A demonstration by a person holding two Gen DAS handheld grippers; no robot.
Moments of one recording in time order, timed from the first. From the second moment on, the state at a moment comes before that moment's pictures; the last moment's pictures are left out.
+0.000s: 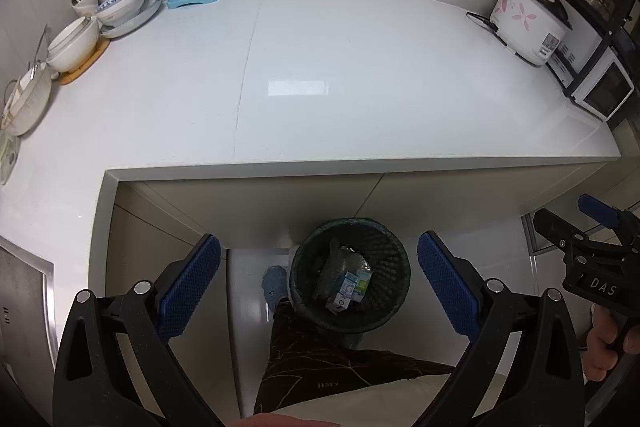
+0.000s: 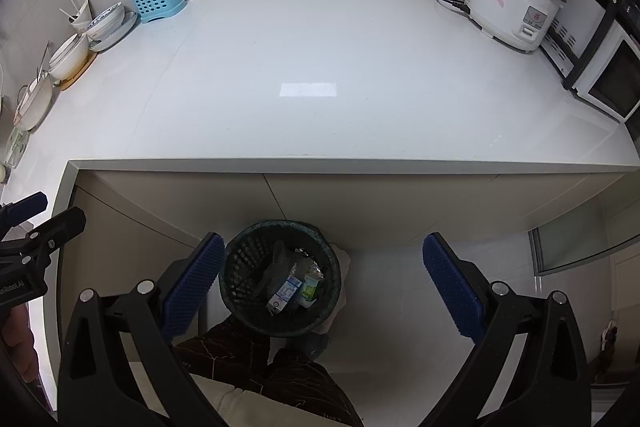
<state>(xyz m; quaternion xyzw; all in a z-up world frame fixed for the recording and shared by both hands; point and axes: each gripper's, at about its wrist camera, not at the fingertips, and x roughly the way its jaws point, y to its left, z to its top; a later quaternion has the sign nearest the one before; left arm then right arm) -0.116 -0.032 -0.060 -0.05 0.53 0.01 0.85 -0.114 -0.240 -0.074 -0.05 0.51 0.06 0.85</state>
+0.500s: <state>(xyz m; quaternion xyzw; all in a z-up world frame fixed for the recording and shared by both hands) -0.117 -0.039 -0.060 -0.04 0.53 0.00 0.85 -0.115 -0.239 -0.073 -0.05 0.51 0.06 0.85</state>
